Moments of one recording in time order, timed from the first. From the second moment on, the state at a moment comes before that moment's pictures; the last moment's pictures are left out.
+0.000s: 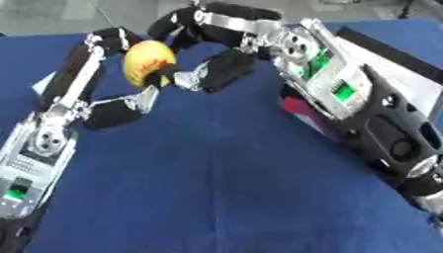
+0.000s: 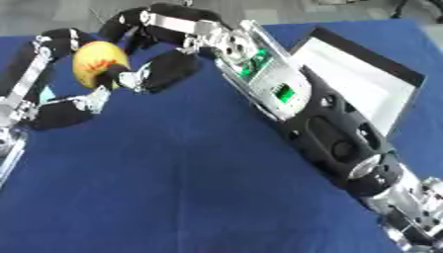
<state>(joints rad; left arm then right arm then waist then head) -0.64 0.31 -0.35 -1.69 -0.41 -0.07 -0.07 -0.94 -0.38 0.48 -1.69 0.13 0.30 0.43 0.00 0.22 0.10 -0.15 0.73</state>
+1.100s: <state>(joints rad) -0.64 0.30 -0.36 -1.69 -0.41 -0.08 -0.06 -0.94 -0.39 0.48 -1.69 0.14 0.28 0.42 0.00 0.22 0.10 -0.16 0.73</state>
